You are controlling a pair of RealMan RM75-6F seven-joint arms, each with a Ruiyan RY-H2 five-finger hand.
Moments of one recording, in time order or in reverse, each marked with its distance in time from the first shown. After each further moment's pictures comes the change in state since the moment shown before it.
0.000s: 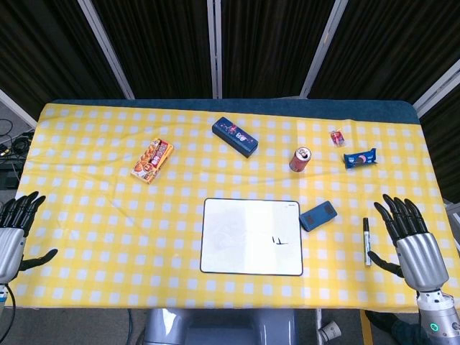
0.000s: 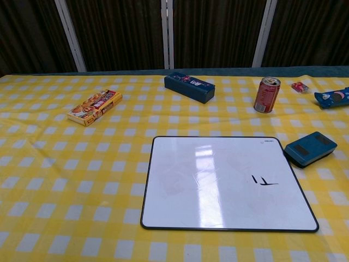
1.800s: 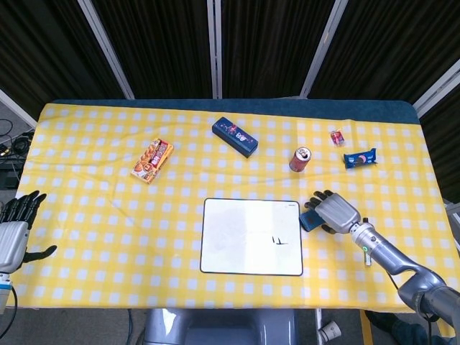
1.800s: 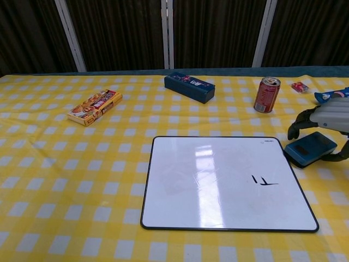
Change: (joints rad) left arm -0.047 -0.044 -0.031 0.065 -0.142 -0.126 0.038; right arm 0.503 -0.302 -0.065 0.634 -0.087 -0.715 0.233
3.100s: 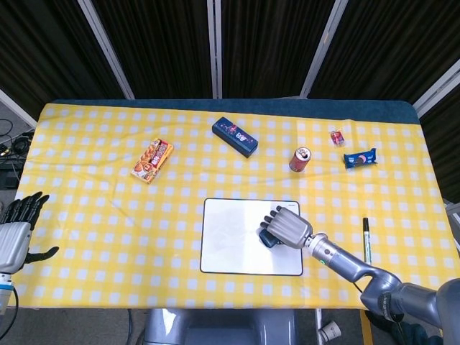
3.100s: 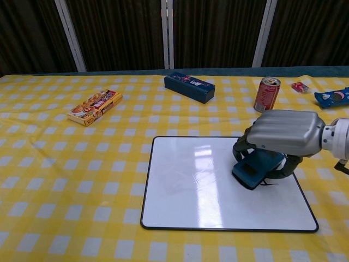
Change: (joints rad) left arm -0.004 0.004 0.008 -0.003 0.006 -0.008 -0.011; right arm 0.108 -0.026 0.035 -0.324 0.033 -0.095 -0.420
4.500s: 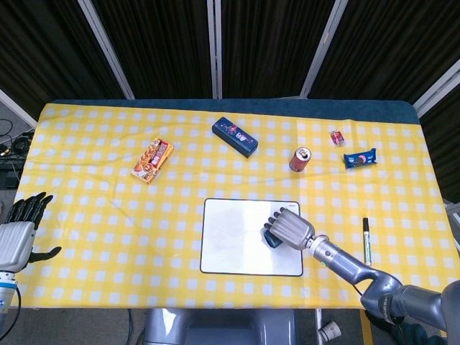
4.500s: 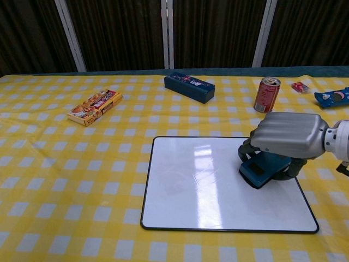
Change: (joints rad) left arm -0.011 -0.009 0.001 0.000 -0.010 -0.019 0.018; right arm -0.003 0.018 0.019 -0.039 0.066 -0.042 -0.118
